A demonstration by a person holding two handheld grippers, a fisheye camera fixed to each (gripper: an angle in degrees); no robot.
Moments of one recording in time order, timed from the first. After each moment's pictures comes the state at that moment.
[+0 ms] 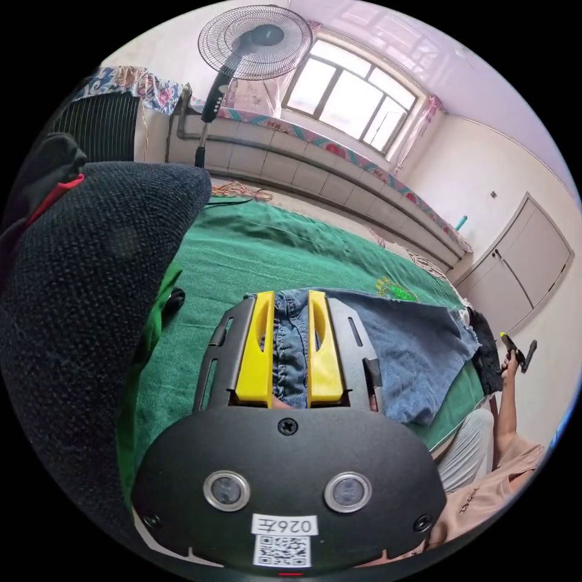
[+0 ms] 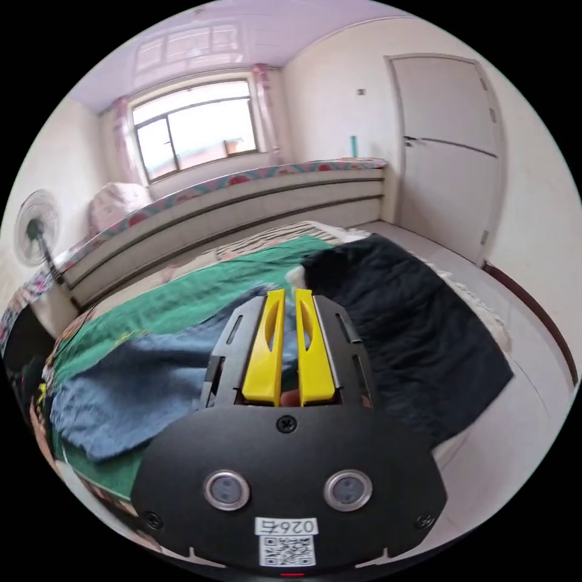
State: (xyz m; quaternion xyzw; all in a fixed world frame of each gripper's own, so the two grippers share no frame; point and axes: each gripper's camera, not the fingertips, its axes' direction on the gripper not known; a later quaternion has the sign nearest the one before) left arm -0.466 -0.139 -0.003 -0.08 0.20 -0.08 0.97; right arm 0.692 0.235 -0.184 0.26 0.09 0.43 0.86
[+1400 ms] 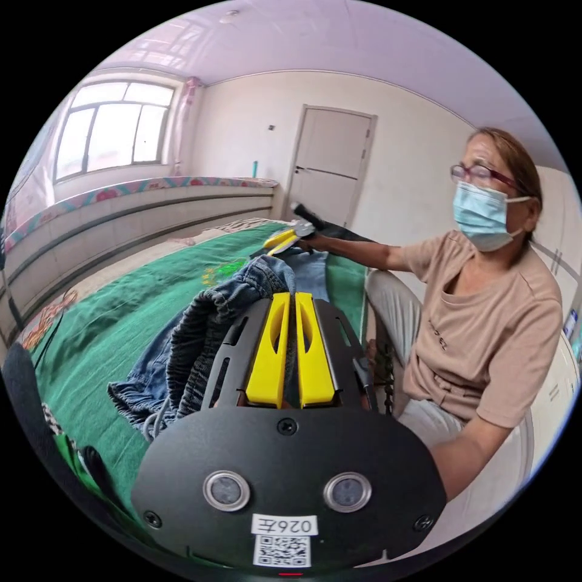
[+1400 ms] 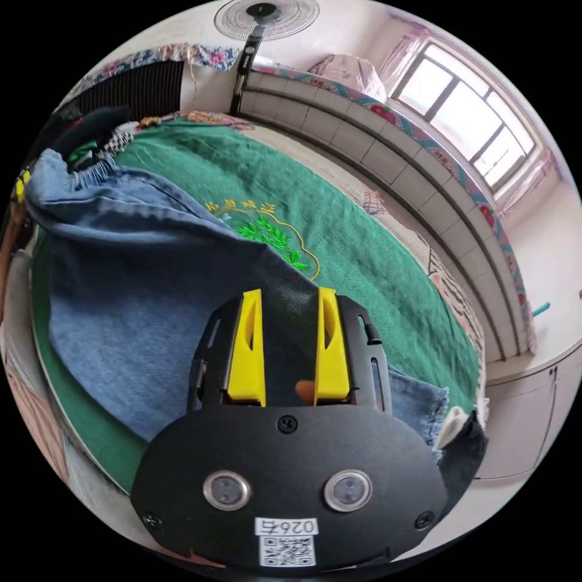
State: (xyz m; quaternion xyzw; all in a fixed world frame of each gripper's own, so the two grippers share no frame) left arm -0.371 -0.150 -0.141 0.02 0.53 0.30 0.79; right arm 0.408 -0.164 -0.089 0.10 0.04 -0.07 0.99
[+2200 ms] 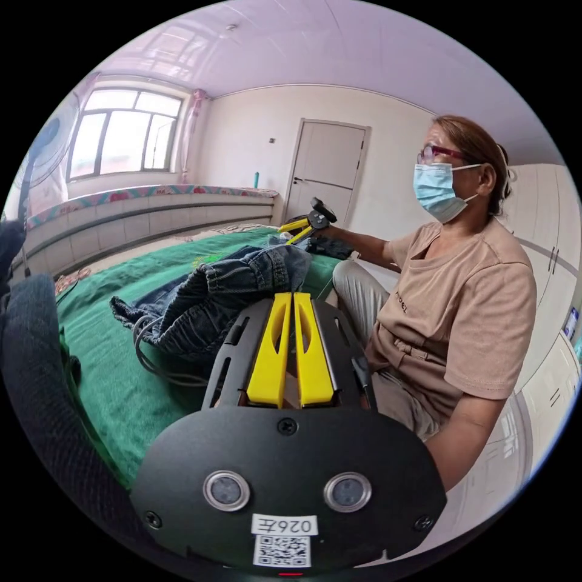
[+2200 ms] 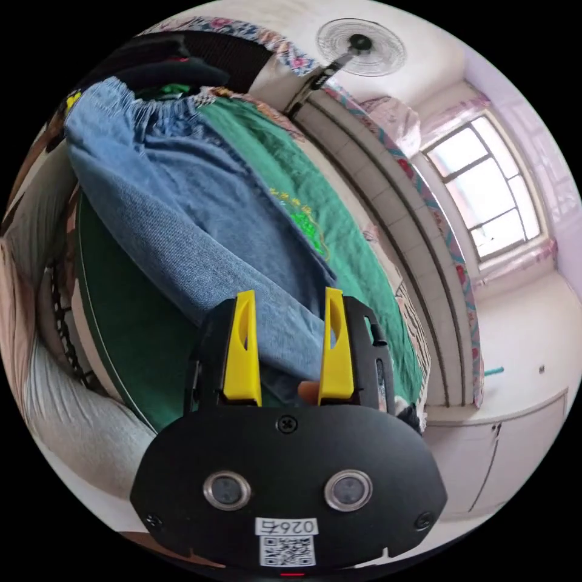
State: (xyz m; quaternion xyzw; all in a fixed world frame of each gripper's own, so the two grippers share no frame) left arm -0.503 0.004 -0.273 0.04 0.52 0.25 0.82; right arm 0.286 -0.146 -0.233 0.12 0.12 -0.23 0.96
